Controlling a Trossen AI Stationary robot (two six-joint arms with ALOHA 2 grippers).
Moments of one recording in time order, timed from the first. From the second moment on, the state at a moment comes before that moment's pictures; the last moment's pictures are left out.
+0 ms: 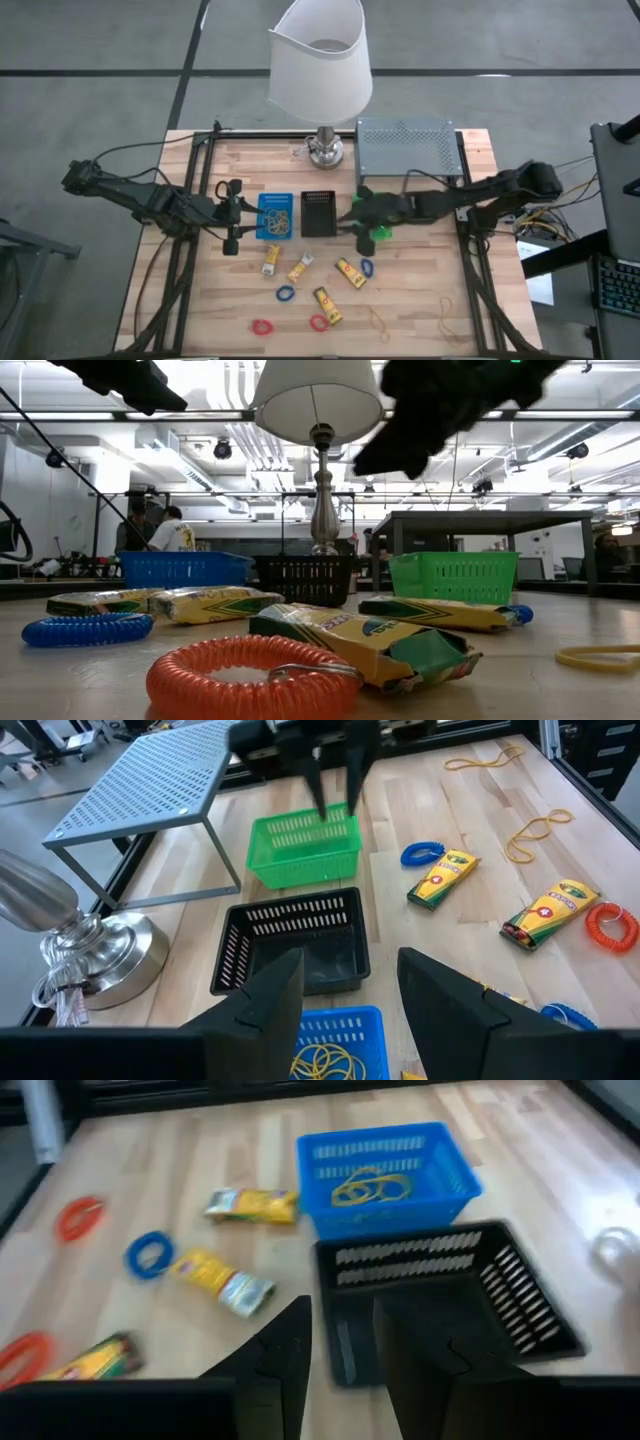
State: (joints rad) left arm -0.31 0.78 0.68 -0.42 -0.35 0.02; right arm 0.09 1.44 0.80 0.11 0.09 0.18
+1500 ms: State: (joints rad) left arm -0.31 0.78 0.68 -0.42 -0.35 0.02; right arm 0.51 1.28 0.59 0.27 0.33 0.90
